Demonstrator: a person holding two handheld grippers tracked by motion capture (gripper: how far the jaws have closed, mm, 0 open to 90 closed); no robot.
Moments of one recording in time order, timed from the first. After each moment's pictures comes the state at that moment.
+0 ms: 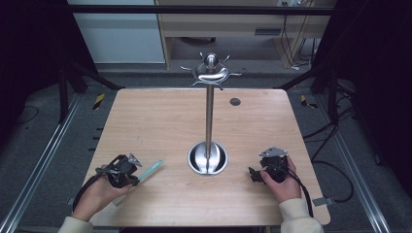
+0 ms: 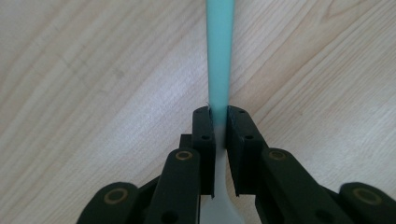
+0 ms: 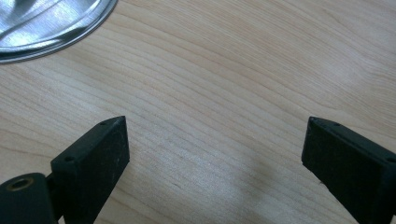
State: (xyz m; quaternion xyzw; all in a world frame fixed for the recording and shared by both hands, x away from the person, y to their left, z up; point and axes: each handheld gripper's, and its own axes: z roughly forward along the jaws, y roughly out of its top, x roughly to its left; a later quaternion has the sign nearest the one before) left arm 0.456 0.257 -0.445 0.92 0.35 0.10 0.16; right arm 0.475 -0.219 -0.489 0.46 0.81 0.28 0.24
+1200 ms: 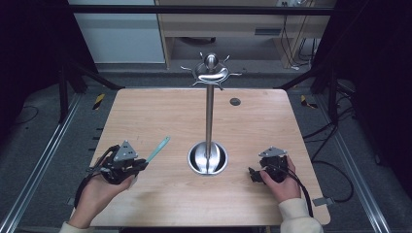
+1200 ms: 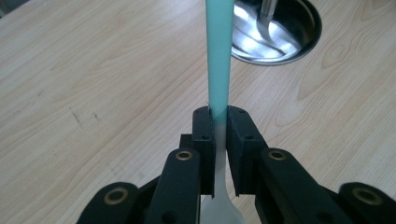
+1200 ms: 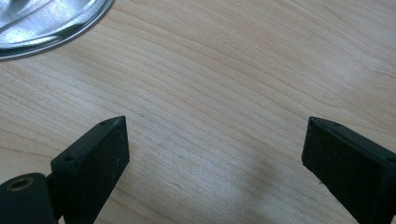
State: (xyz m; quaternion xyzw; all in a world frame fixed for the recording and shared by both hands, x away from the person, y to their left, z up) left arm 0.432 0.241 -0.381 0.87 0.32 0.19 0.32; right arm 0.476 -0.218 -0.491 0.47 0.81 0.28 0.24
